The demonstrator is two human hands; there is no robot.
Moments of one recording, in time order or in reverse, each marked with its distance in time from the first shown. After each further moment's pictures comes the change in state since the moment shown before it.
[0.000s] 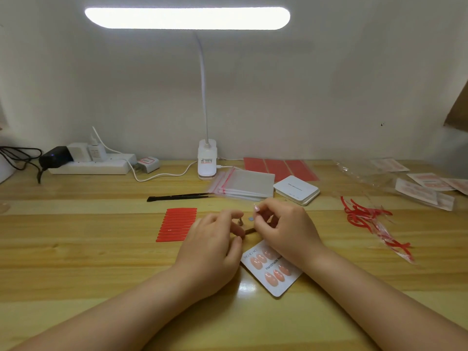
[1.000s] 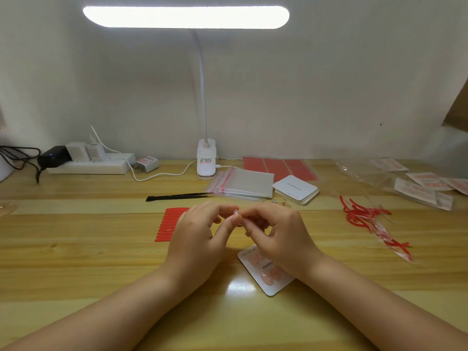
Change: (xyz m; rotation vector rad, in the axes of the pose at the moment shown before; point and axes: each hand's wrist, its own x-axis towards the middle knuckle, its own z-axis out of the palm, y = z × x) left_hand 0.002 -0.002 -0.009 -0.284 0.288 0.068; right_hand -0.006 -0.018 0.001 0.253 0.043 -0.280
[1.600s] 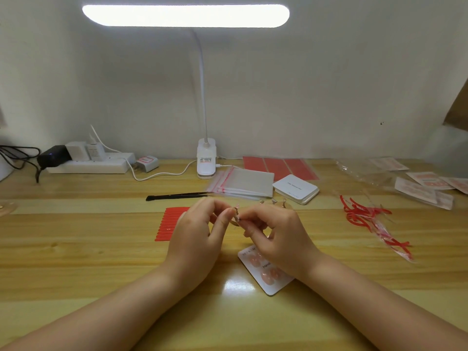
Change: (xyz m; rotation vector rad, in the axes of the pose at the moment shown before) left_hand 0.000 -0.006 0.002 -0.013 0.039 -0.031; right_hand -0.003 0.002 0.001 0.035 -0.028 -0.034
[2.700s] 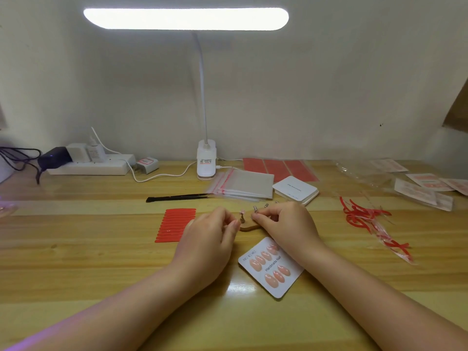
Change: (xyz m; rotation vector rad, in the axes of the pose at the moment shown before) left_hand 0.003 0.008 0.007 0.213 -0.226 -0.189; right_hand 0.009 0.028 -0.005 -0.262 -0.037 0.592
